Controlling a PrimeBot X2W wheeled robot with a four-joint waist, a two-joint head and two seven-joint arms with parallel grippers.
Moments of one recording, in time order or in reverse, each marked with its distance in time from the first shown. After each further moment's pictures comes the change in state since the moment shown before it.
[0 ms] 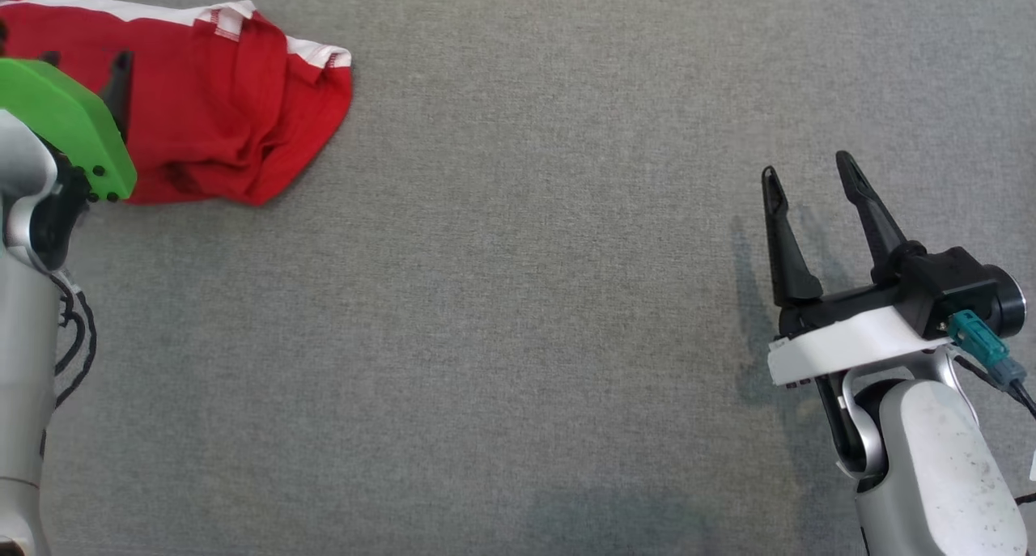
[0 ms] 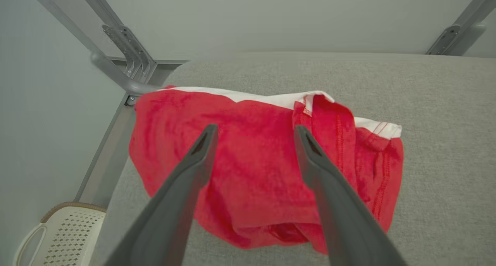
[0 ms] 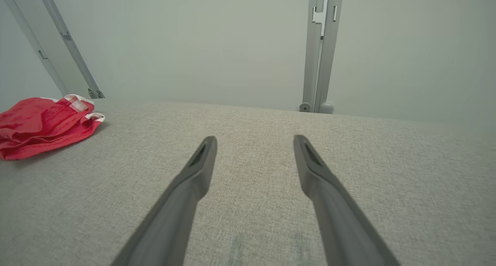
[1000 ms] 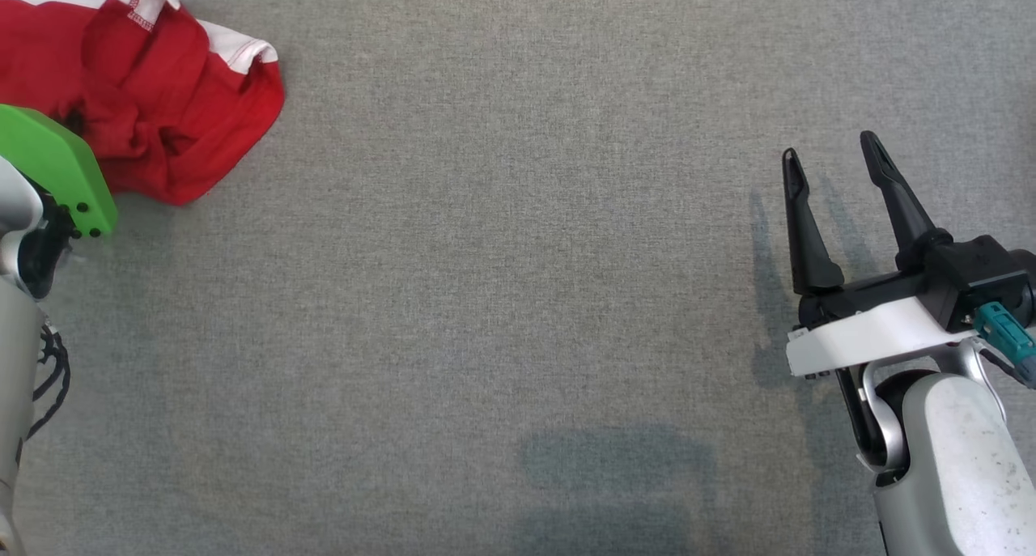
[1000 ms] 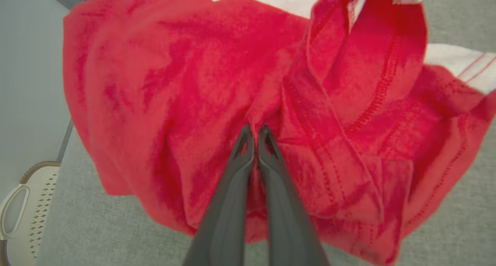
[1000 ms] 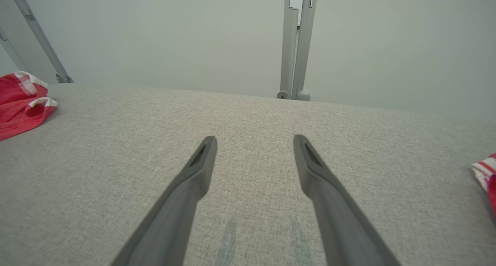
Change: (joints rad) left arm -0.053 0.040 -0.156 0.253 -0.117 0.016 -0.086; right arm 0.002 -0.024 -0.016 -0.080 -0.016 0.000 0.043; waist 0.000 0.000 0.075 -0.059
